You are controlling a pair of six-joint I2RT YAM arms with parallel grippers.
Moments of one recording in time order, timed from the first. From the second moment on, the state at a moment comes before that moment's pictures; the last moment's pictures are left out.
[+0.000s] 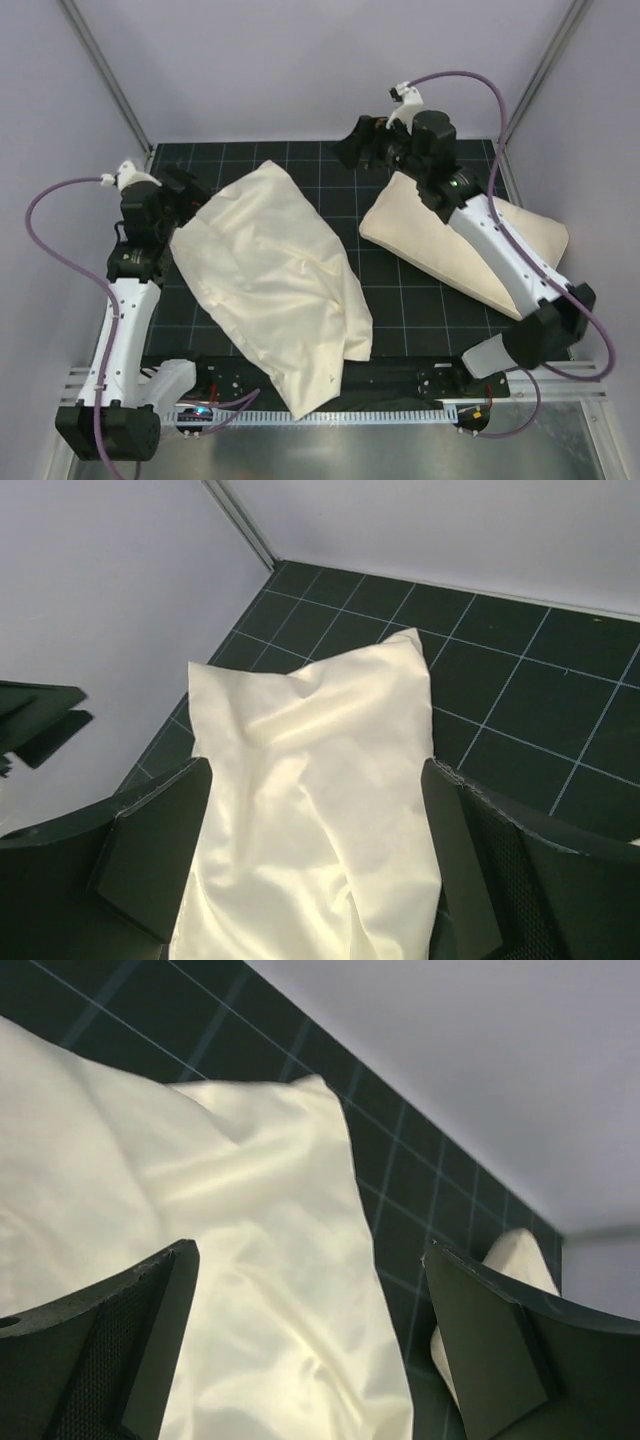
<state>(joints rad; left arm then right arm) 0.05 0.96 1.01 -0.37 -0.09 -0.72 0.47 1.55 1.57 -0.19 -0.24 0.40</state>
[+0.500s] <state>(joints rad) -0.24 1.12 0.81 -0.39 0.05 -0.67 0.52 1.26 0.87 -0.41 -0.24 0.38</state>
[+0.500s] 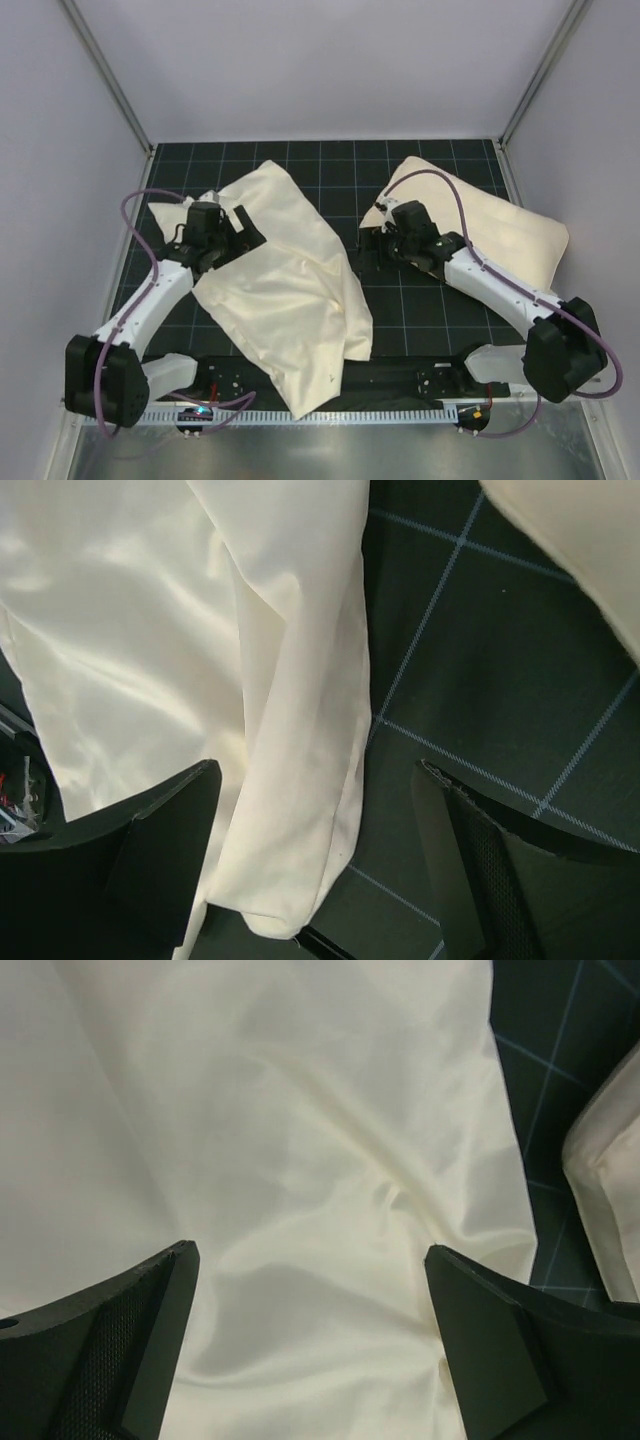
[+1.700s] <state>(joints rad) -0.31 1.97 1.27 -0.25 -0.07 -0.72 0.63 1.67 1.04 -0.36 -0.14 0.31</state>
